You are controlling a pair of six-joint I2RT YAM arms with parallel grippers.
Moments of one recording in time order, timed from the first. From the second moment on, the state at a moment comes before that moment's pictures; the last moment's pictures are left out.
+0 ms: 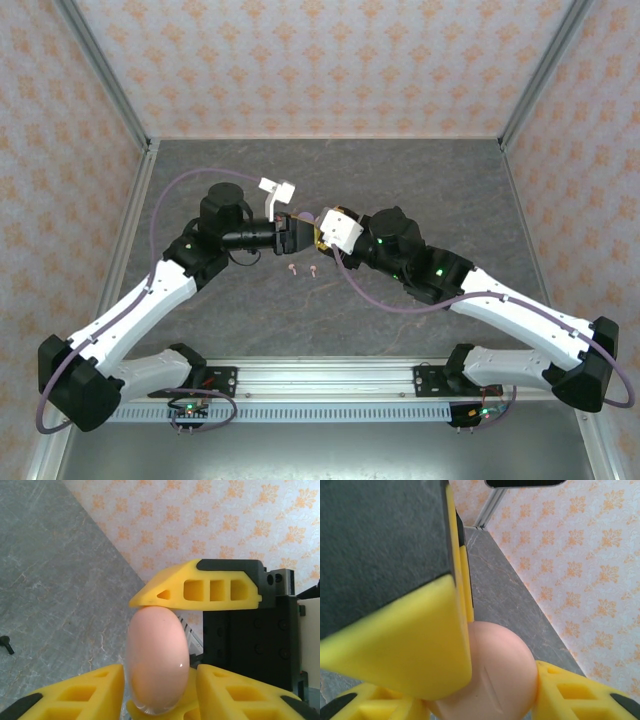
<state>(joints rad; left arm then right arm) -0.50 1.12 0.96 -0.13 0.76 -0.62 0.95 1.10 1.04 -0.27 0.10 -0.50</state>
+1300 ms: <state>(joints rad) -0.58 1.07 0.81 -0.03 0.65 -0.10 0.76 0.90 0.85 -0.24 -0.12 0.10</state>
